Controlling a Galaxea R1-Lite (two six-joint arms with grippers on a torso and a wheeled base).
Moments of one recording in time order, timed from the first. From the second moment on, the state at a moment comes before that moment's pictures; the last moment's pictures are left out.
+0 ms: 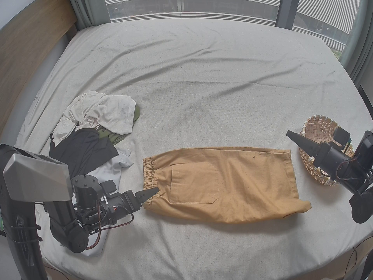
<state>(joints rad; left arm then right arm) -0.33 2.27 -0.37 -1.55 -0.34 -0.71 0.15 1.72 -0.34 -1.49 0.54 0.51</state>
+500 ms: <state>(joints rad) -0.35 2.34 -0.44 -1.55 -0.35 -0.70 0.14 1.73 -0.36 -1.49 0.54 0.51</state>
